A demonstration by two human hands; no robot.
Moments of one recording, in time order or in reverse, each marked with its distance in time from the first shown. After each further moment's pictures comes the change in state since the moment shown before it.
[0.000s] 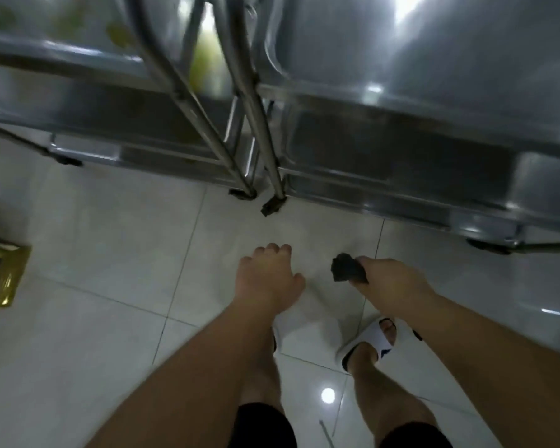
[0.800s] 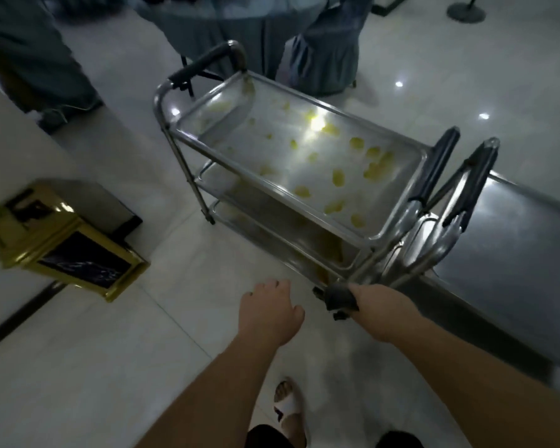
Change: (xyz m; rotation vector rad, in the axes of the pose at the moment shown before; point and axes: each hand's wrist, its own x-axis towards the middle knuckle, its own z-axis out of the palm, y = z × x) left_hand -0.256 -0.243 -0.225 -0.307 0.341 -0.314; right_hand -0.133 -0.406 -0.207 -0.362 0.133 -0.301
